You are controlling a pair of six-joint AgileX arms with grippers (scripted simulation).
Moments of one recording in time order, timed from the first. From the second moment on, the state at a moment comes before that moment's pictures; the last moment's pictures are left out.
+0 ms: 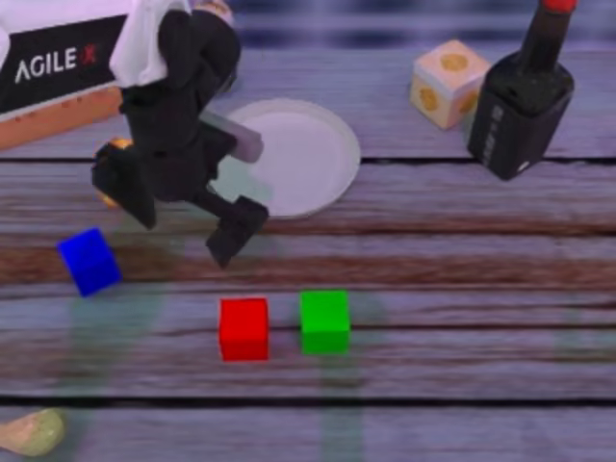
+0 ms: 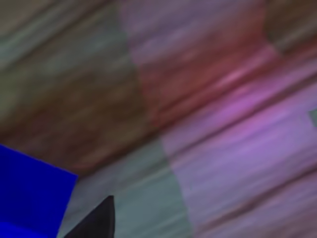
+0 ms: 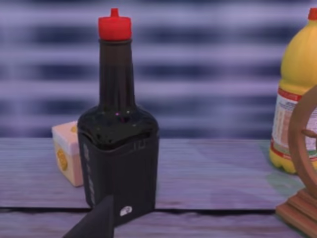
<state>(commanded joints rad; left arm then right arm) -0.40 2.13 1.63 -1.12 0.00 0.18 0.01 0.00 0.00 0.00 0.00 0.00</state>
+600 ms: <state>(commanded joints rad) -0.11 2.05 1.52 -1.05 0.00 0.90 0.01 0.00 0.00 0.00 0.00 0.00</state>
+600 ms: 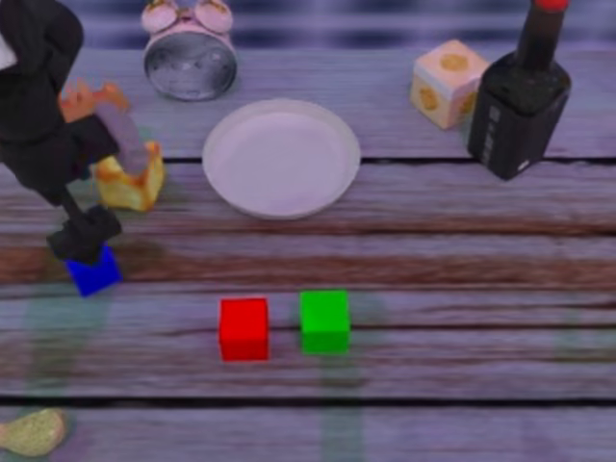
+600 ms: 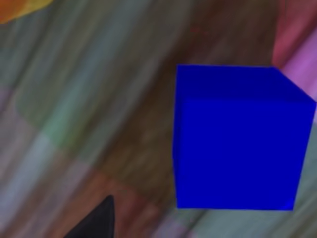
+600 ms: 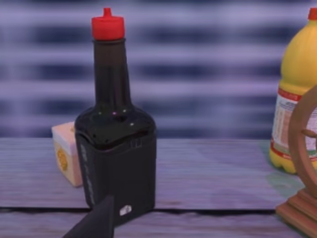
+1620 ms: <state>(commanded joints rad) -0.09 2.19 1.36 -0.75 0.00 0.93 0.01 0.00 0.00 0.00 0.00 0.00</state>
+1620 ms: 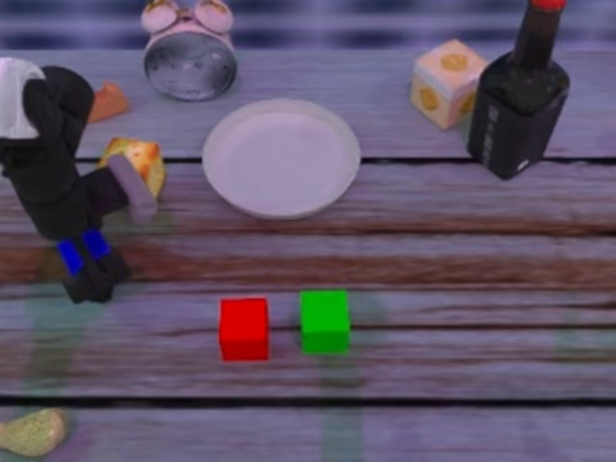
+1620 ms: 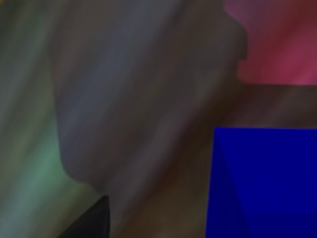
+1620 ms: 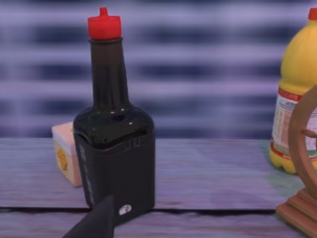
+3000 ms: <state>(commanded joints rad) -0.09 2.19 1.36 -0.74 0.00 0.93 0.01 0.00 0.00 0.00 0.00 0.00</state>
